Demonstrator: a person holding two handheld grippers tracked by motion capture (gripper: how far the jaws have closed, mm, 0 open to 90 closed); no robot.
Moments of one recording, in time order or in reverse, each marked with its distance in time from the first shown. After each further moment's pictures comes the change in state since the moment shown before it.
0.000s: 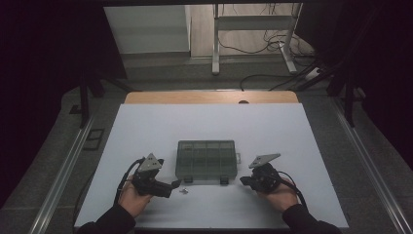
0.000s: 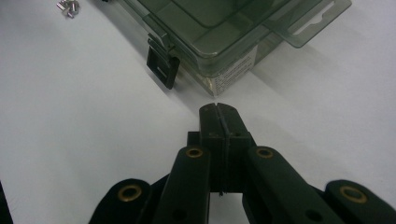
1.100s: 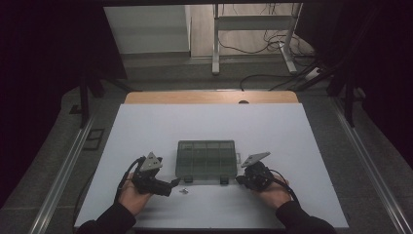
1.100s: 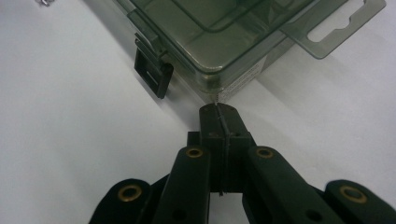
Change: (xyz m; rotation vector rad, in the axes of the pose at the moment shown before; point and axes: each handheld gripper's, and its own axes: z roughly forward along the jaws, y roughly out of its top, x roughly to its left) left arm 0.002 0.001 0.001 0.021 0.048 0.020; right arm 0.002 0.009 0.020 0.047 -0.031 -0.039
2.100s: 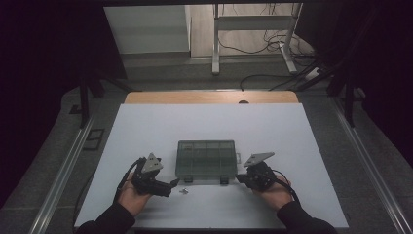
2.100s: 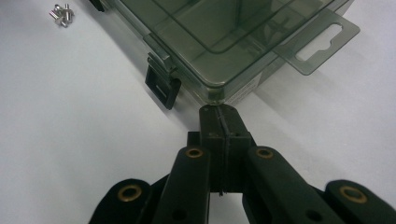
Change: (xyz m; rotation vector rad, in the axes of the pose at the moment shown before) left arm -0.002 -0.001 -0.001 0.034 0.042 0.026; right arm 0.003 0.001 -0.012 -0.057 0.000 0.009
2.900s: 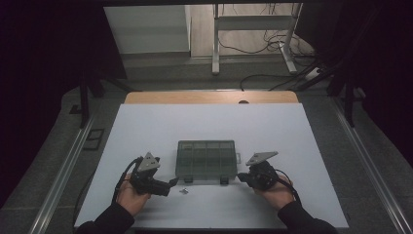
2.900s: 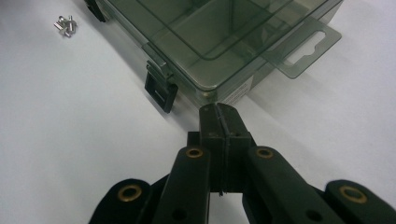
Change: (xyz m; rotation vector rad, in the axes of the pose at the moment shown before) left arm 0.004 -0.002 -0.003 -0.043 -0.023 -0.043; right arm -0.002 0.000 -0.006 -0.022 -0.001 0.019
